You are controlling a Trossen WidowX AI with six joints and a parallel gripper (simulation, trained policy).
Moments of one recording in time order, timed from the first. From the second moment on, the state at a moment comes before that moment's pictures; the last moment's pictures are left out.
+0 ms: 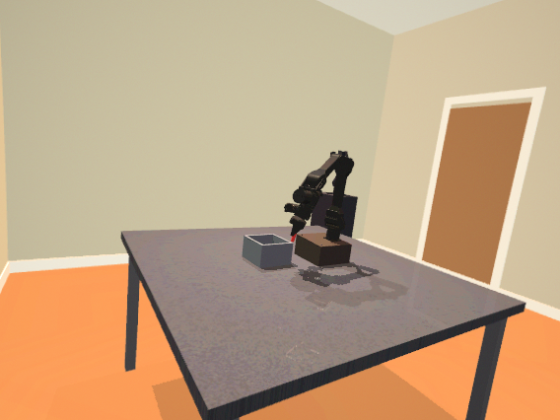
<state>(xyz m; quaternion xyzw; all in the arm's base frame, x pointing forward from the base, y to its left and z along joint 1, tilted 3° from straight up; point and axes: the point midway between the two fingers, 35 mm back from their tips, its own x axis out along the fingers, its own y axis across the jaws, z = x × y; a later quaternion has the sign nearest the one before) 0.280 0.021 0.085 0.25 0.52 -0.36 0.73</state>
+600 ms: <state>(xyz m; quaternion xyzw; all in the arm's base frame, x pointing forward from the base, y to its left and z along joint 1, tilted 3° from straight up) 0.310 -0.047 0.084 0.28 0.51 -0.40 0.71</state>
